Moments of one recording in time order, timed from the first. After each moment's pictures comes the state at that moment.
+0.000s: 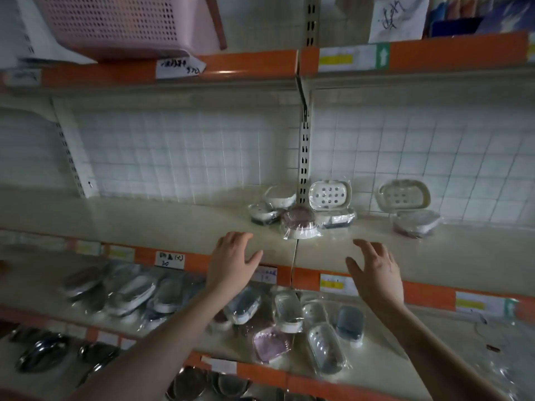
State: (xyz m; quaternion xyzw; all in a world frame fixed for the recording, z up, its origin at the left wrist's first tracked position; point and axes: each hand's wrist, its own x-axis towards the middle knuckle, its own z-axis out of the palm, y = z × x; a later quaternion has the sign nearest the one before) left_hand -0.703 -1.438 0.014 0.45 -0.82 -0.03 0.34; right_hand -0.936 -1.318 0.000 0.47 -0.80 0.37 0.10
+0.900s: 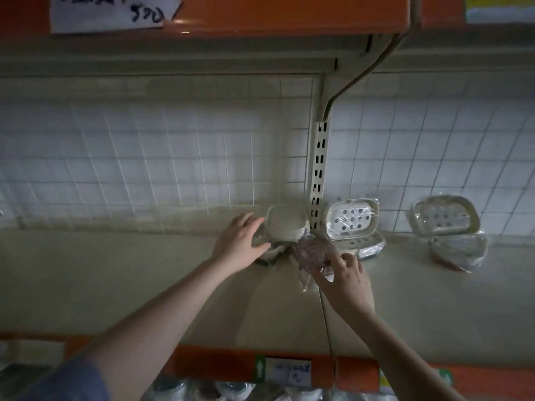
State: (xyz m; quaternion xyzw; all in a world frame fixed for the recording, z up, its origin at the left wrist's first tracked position) left_hand -0.777 -1.677 0.032 0.35 -0.91 -0.05 0.23; right_hand -0.937 -1.511 -0.019 0.45 -0.84 0.30 0.07
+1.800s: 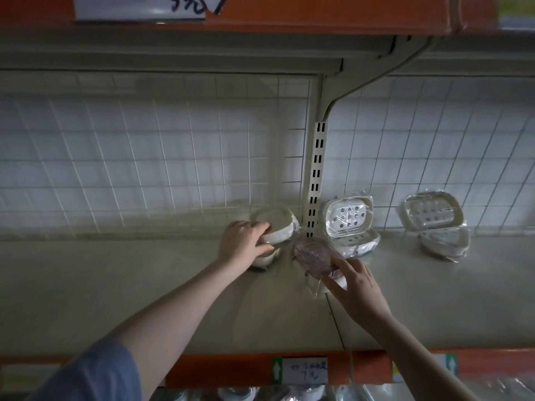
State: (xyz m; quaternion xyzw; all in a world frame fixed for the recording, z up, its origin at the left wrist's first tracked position) left_hand -0.786 -1.704 0.017 0.21 -0.91 0.08 0.35; right_hand -0.933 -1.493 -0.024 0.46 -0.82 0.32 0.05
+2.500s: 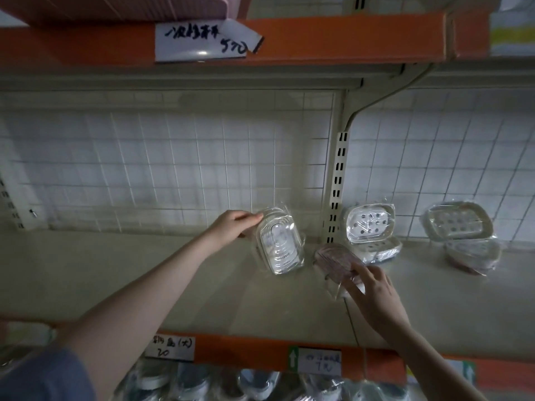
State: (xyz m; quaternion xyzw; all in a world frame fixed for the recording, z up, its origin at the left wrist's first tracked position) left_hand -0.710 -1.696 0.080 0.29 -0.78 -0.47 0.29; right_hand -0.926 -1.485 -0.024 0.45 -0.83 0.33 0.02
